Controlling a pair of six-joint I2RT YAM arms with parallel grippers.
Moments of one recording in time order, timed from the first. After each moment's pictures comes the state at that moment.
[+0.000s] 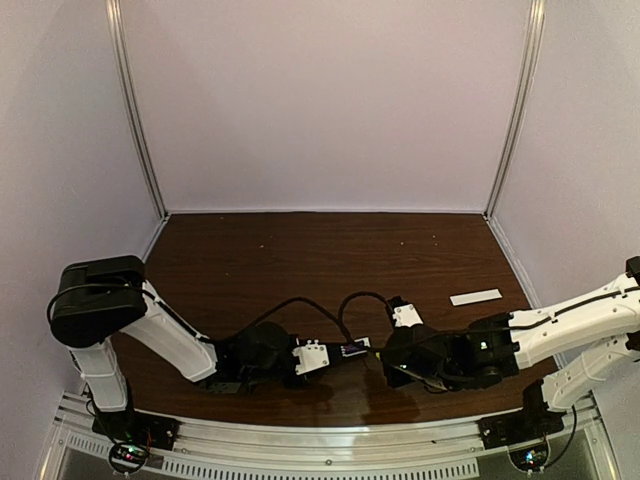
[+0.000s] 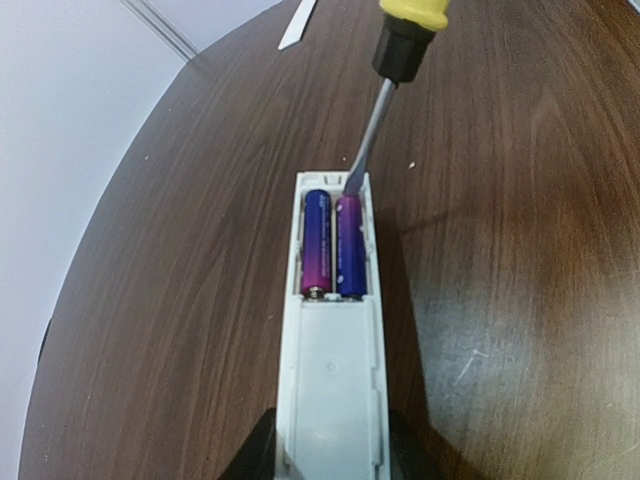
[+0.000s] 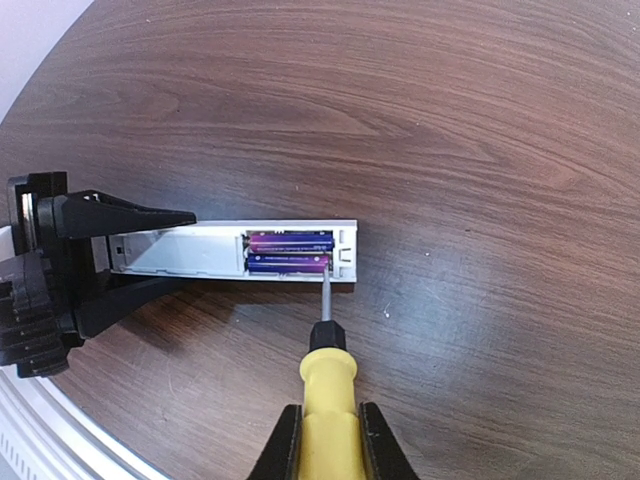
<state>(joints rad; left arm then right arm) -1.19 1.85 0.59 0.76 -0.18 0.50 1.36 1.33 0.76 -0.41 0.54 0.95</state>
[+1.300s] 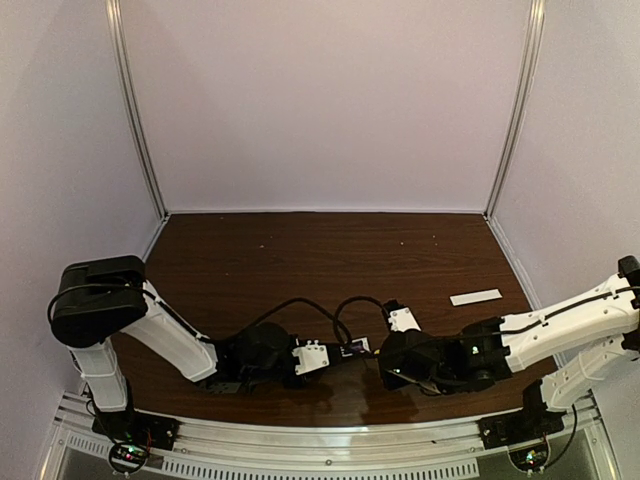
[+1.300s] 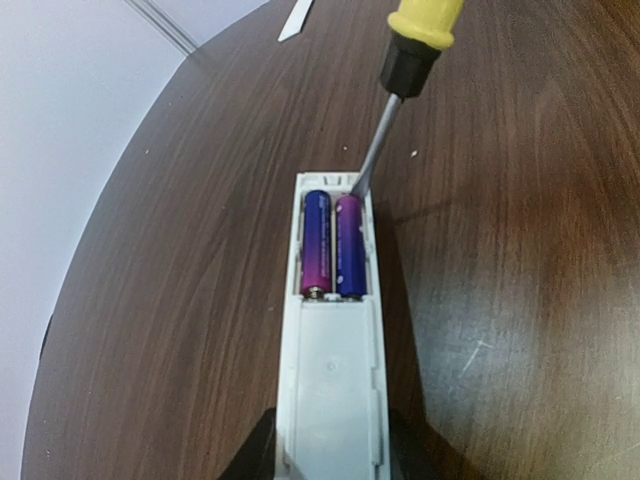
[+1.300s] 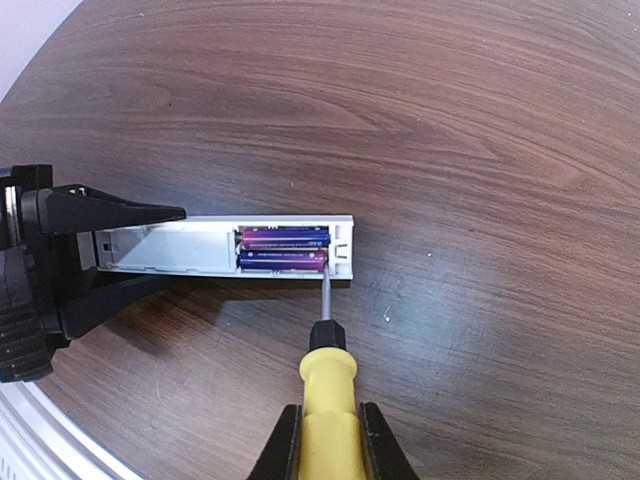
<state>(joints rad) -1.19 1.85 0.59 0.75 -0.18 0.51 1.36 1.37 0.75 -0.38 0.55 0.94</state>
